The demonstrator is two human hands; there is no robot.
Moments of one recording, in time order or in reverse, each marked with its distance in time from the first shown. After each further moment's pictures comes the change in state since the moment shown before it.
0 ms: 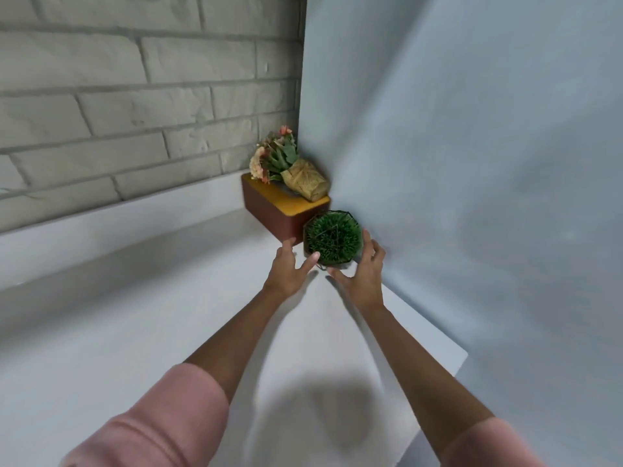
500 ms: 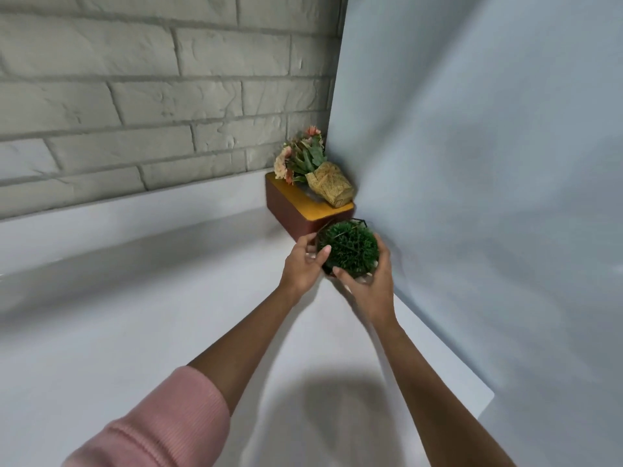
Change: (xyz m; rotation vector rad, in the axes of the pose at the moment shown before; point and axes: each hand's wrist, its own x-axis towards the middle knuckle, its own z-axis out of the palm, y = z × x) left_hand 0.012 0.019 0.000 -0.209 0.161 -0.082; right_hand 0.014 -0.002 0.013 0.312 -0.055 -0.035
